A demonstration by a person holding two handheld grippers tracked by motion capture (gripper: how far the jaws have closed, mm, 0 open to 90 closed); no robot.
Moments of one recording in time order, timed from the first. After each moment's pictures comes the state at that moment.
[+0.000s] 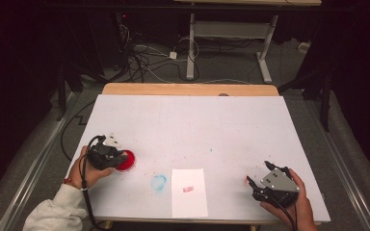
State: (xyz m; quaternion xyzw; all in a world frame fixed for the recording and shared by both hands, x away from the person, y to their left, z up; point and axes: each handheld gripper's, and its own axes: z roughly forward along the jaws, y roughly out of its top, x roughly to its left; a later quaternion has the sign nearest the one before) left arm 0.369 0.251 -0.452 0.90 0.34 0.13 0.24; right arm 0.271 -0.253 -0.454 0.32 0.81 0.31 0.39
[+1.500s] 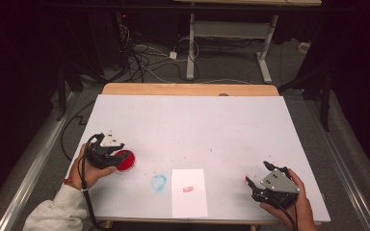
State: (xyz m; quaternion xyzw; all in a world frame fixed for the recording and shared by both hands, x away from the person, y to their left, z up) left arm 0.360 0.246 -0.436 0.88 0.33 0.19 0.29; right arm 0.269 -0.252 -0.453 0.31 0.81 0.32 0.38
